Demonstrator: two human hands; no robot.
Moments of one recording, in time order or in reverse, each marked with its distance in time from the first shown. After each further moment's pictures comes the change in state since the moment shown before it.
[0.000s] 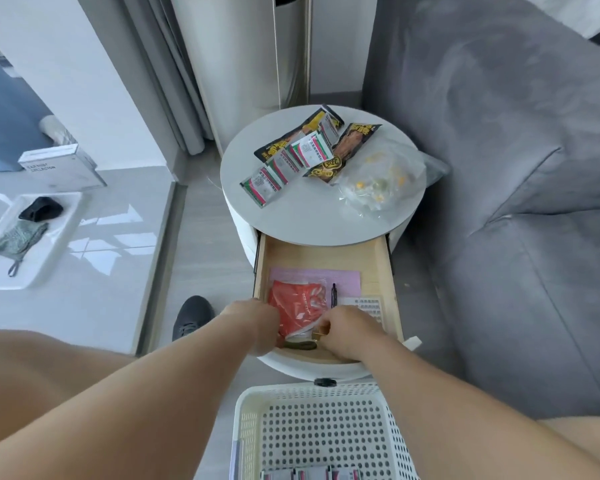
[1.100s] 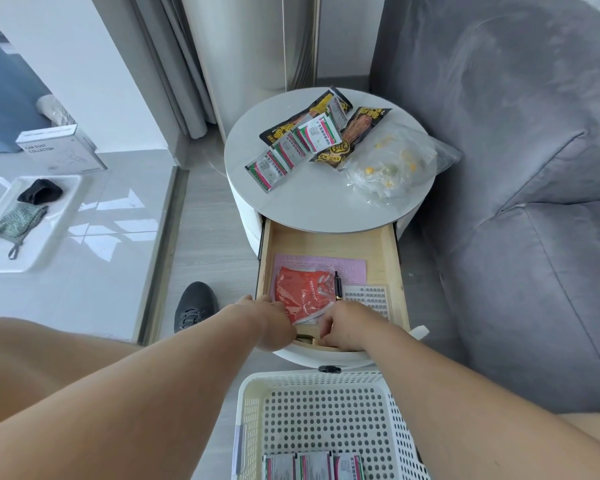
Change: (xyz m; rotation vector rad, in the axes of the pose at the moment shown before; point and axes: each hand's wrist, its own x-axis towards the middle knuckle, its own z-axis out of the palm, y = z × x) left_hand 0.005 0.009 0.008 0.155 -0.210 0.123; right_hand 0.011 0.002 0.011 -0.026 -0.129 0.012
